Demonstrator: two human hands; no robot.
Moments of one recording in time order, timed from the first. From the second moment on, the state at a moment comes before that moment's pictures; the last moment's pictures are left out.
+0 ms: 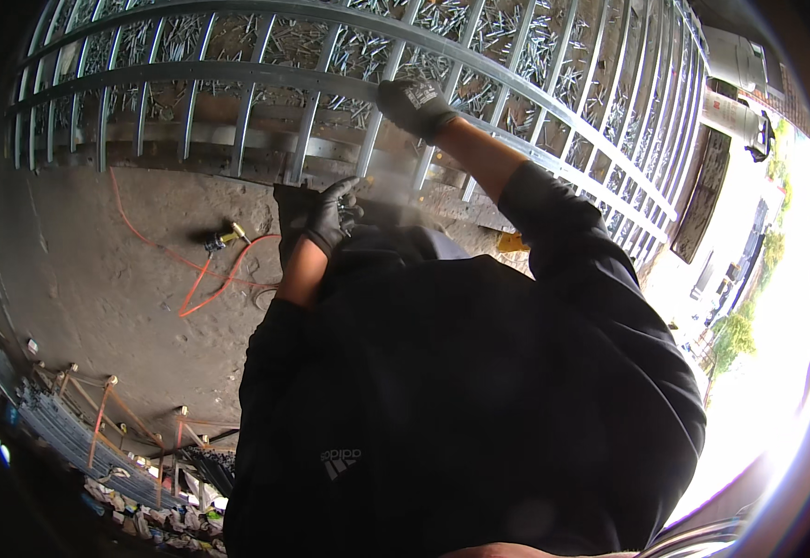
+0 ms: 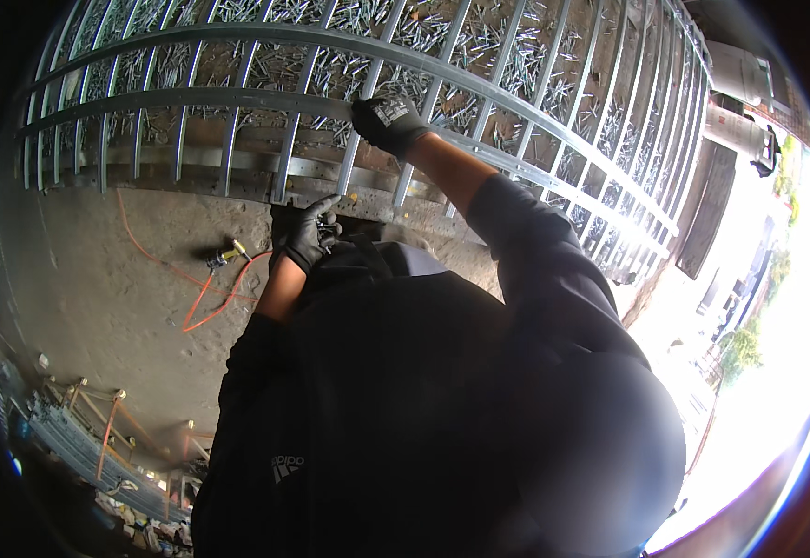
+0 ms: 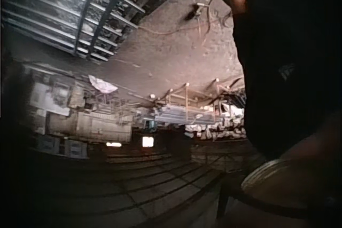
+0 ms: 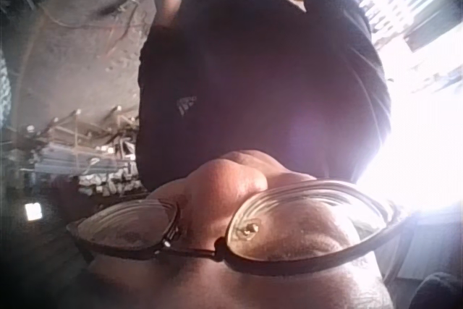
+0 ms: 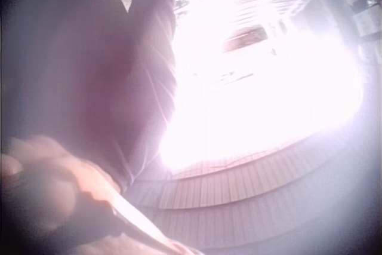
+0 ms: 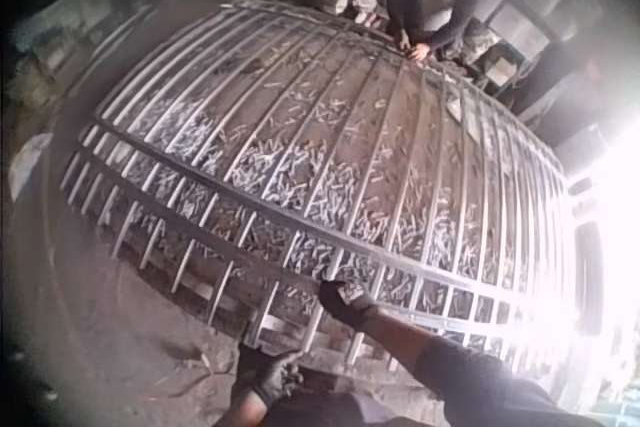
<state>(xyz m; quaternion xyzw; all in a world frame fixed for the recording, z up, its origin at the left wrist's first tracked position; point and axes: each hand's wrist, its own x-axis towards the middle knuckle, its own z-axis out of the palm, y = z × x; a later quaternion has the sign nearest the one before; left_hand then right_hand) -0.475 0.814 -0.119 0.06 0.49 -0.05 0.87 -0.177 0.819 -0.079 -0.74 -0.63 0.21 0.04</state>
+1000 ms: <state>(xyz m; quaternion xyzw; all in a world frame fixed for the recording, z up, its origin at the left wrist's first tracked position) -0.451 0.866 -0.019 0.10 0.52 -0.01 0.85 -0.295 0.773 -0.034 -0.61 -0.57 0.38 0.39</state>
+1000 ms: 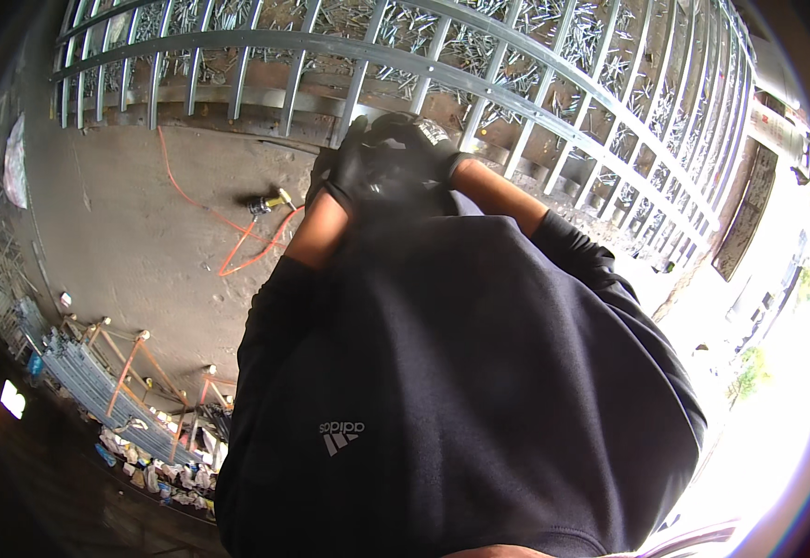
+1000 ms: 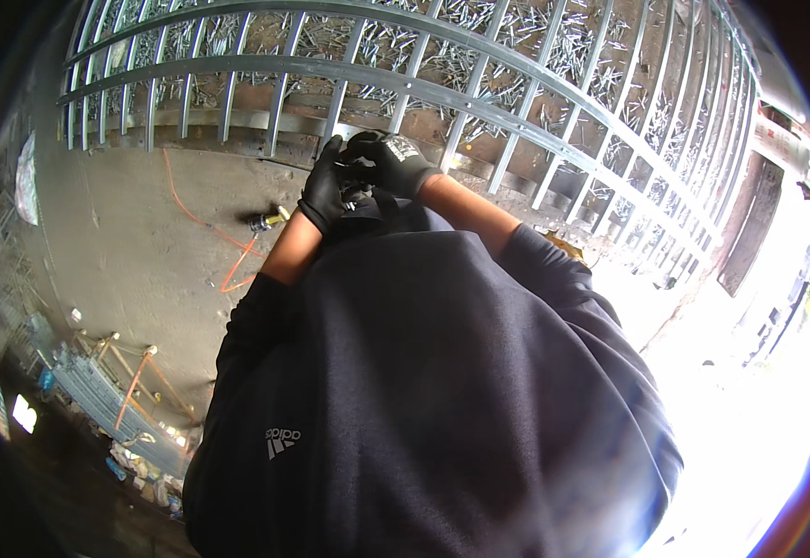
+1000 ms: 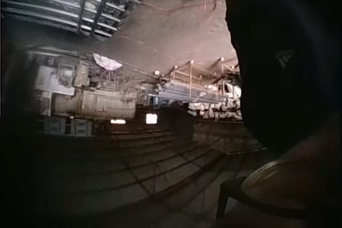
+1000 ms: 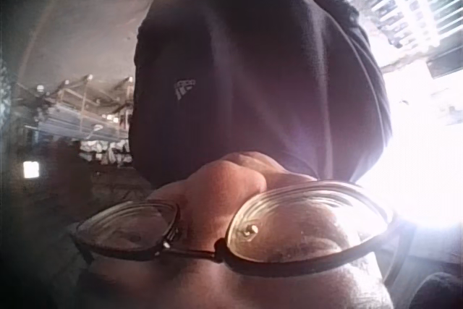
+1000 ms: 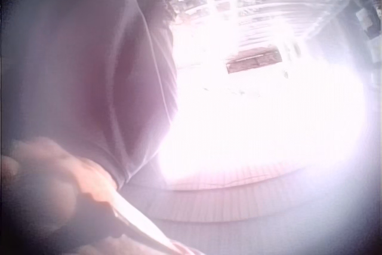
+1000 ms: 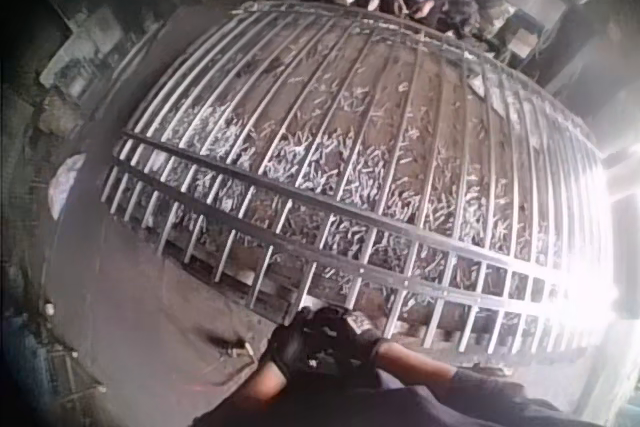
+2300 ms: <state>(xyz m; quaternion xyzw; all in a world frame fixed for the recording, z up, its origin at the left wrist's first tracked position) -0.563 1.019 -0.129 0.26 0.33 -0.27 0.87 -0.255 0.930 -0.064 -0.88 -0.36 0.30 0.11</state>
